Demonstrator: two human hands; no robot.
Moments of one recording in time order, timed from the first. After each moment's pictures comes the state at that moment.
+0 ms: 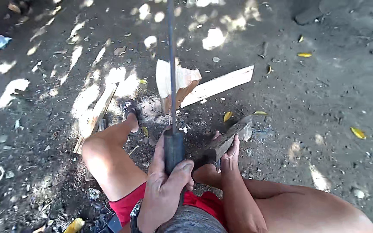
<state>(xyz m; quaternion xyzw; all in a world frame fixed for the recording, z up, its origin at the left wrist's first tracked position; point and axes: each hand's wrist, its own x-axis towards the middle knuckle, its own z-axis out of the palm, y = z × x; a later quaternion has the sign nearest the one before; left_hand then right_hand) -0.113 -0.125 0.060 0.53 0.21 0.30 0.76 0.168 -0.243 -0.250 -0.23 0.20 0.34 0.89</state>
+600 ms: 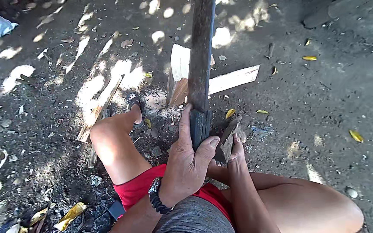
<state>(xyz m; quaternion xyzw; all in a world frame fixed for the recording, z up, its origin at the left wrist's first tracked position) -0.097 -0.139 0.060 0.63 0.25 0.29 0.68 0.122 -0.249 -0.164 -0.35 0.34 0.36 0.79</state>
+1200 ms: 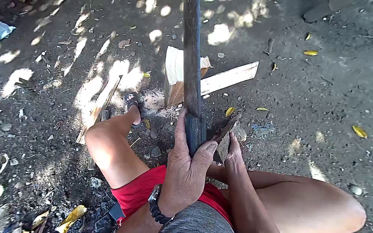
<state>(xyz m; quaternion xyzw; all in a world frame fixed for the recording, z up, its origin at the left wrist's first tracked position) -0.095 -0.151 0.061 0.58 0.24 0.30 0.72 0.121 -0.250 -0.183 -0.39 0.31 0.35 0.79</state>
